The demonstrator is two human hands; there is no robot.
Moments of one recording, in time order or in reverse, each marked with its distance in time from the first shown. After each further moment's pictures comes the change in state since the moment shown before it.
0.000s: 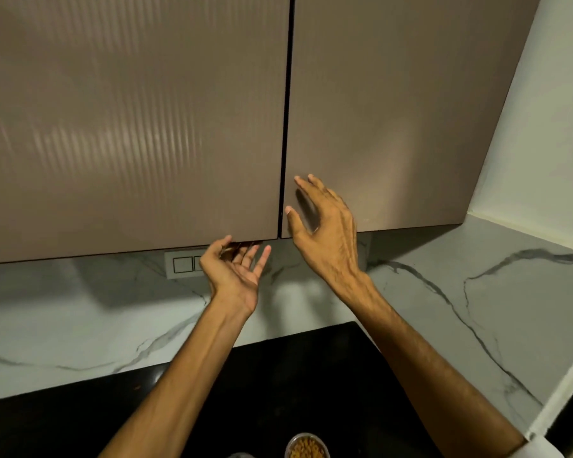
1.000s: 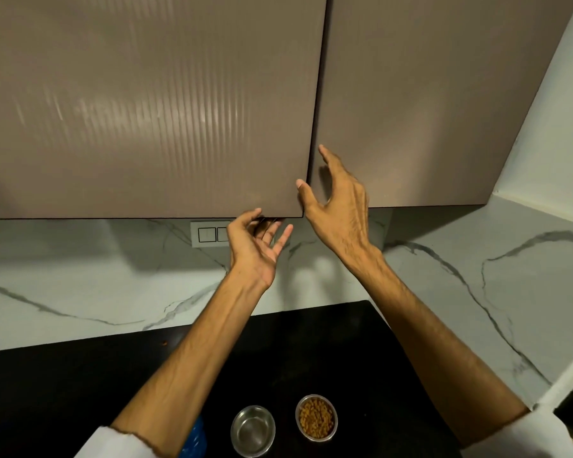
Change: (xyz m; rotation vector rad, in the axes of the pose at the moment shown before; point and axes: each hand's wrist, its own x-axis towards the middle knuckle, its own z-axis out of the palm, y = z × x) left_hand -0.037 0.008 -0.003 0.119 -0.010 -0.043; right_hand -0.011 -0.020 -0.001 0.059 -0.028 0.026
